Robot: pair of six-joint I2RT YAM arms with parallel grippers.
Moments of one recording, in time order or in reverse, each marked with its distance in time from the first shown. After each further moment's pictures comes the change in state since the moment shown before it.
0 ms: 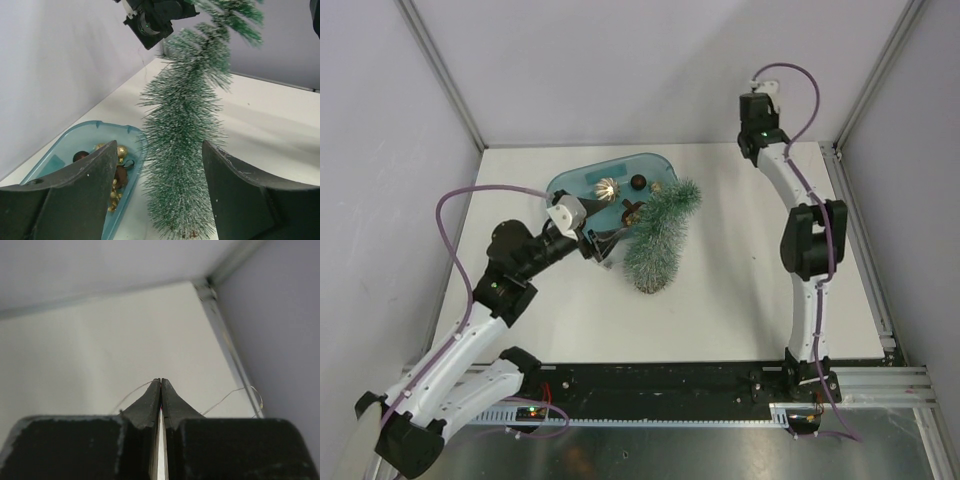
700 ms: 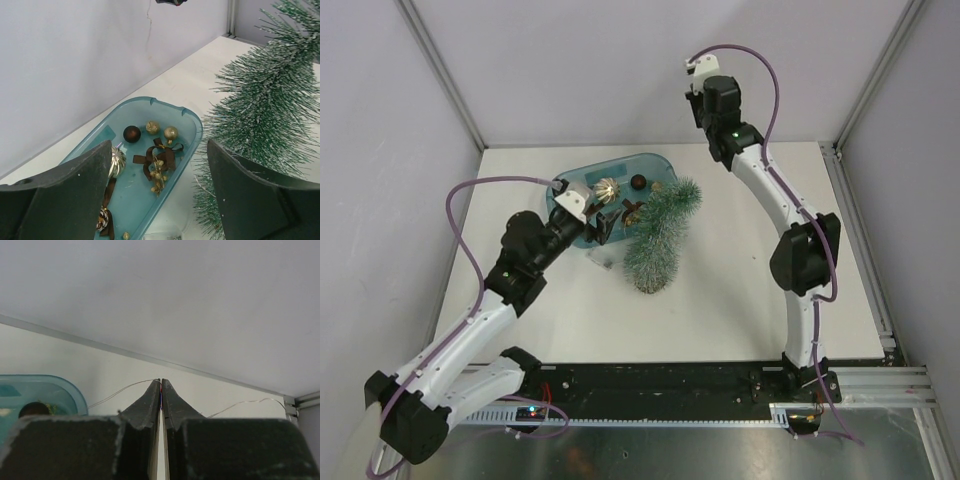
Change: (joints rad) left arm 0.000 0.098 0.010 0.028 -0.259 0.090; right arm 0.197 -0.152 -0.009 0.135 -0.356 -0.169
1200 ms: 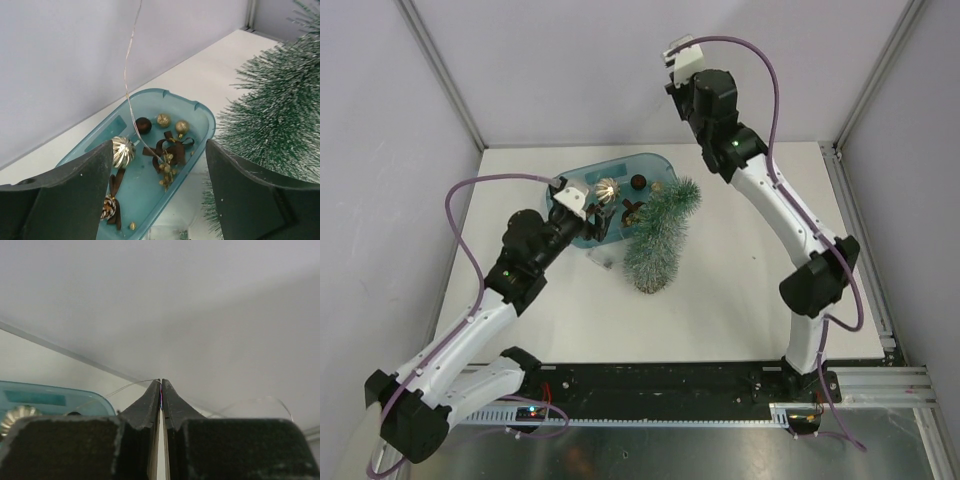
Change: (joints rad) left arm 0.000 0.005 0.007 -0.035 -0.090 0.002; right arm 0.168 -0.204 -0.017 0.017 0.030 -0.125
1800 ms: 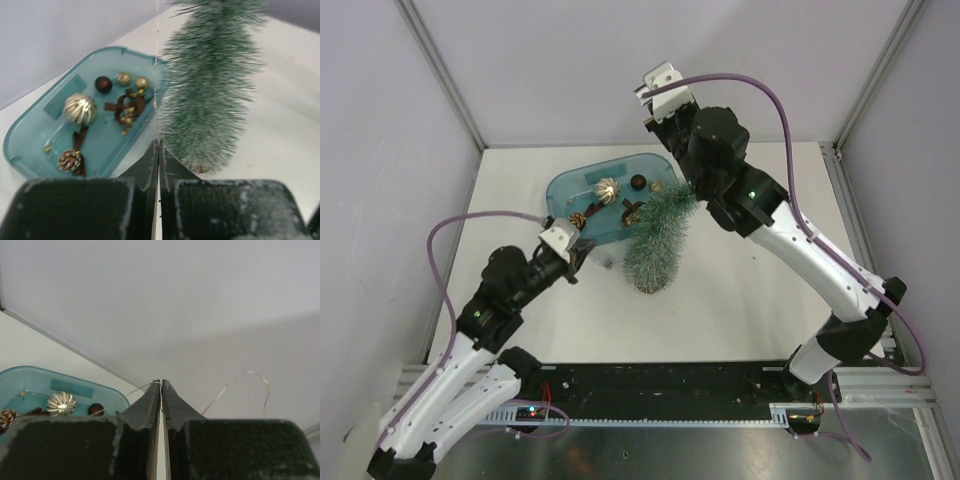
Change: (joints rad) left arm -0.050 -0.368 -0.112 -0.368 0.118 -0.064; right arm 0.327 -0.303 -0.169 -0.002 0.236 -0.171
